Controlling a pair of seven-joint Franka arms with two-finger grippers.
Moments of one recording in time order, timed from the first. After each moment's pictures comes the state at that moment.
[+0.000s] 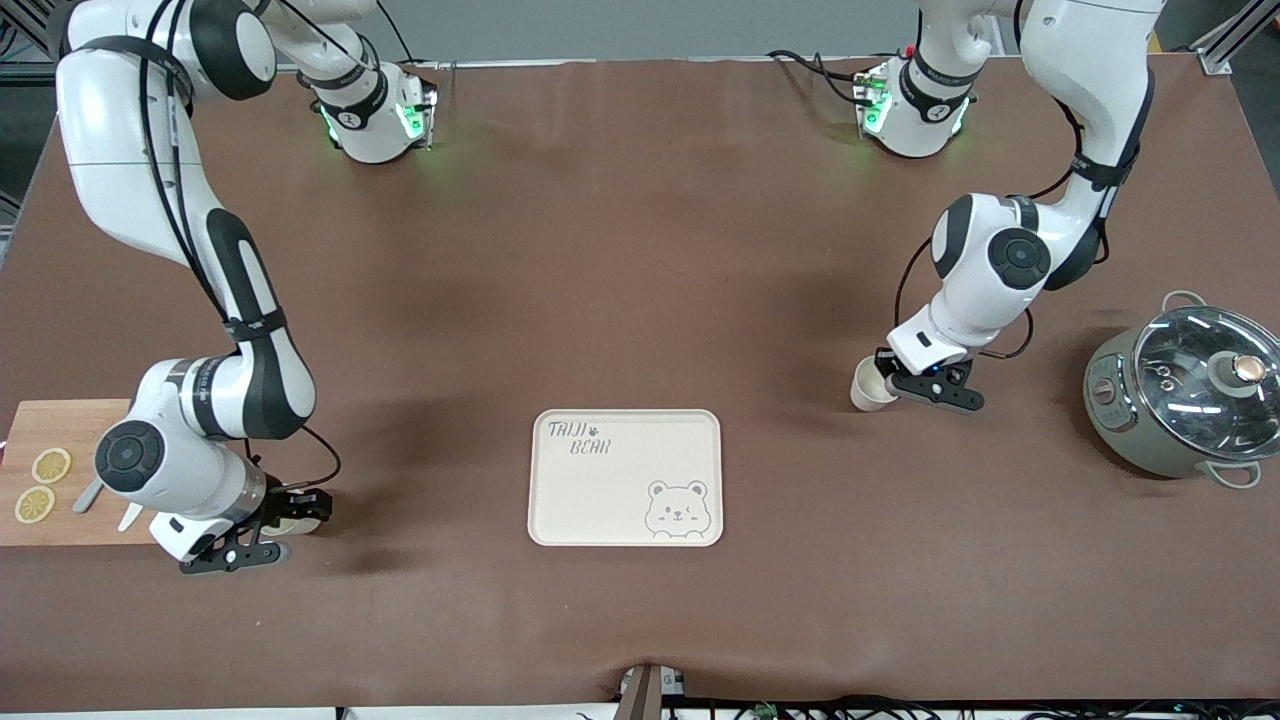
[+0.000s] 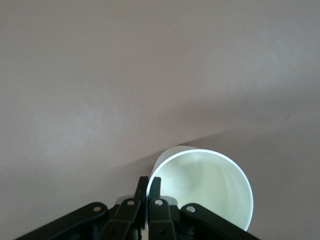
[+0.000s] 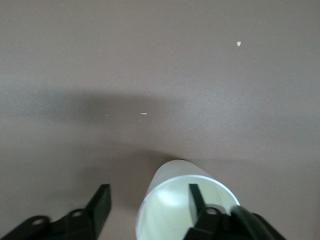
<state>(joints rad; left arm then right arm) -0.17 0.30 -0.05 -2.24 -0.02 2.71 0.09 0.01 0.81 0.01 -1.37 -0.04 2.26 -0.10</state>
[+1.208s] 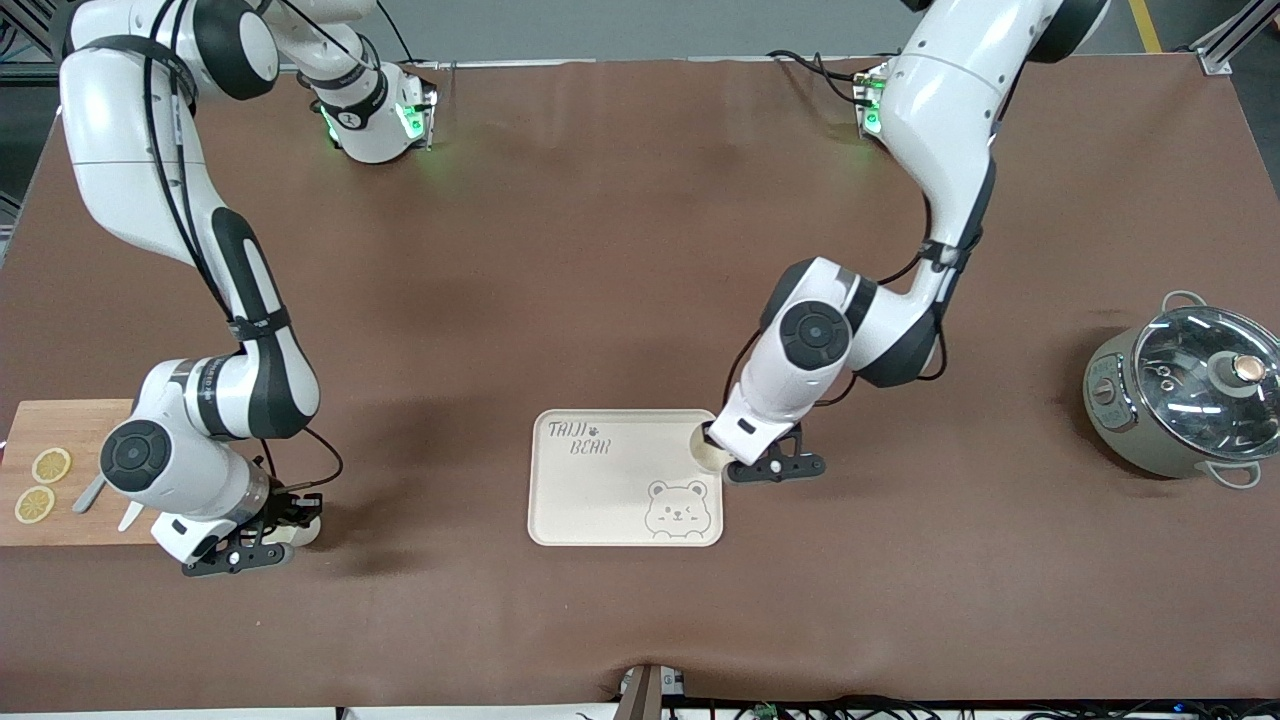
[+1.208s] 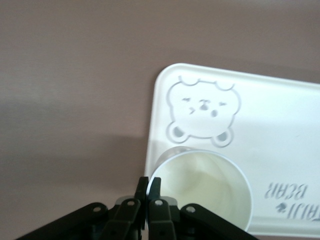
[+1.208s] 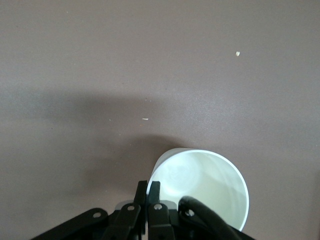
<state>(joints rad) -0.51 0.77 -0.05 -1.36 -0.02 2.31 -0.66 0.01 0.81 0.01 -1.36 -0.06 2.27 -0.10</state>
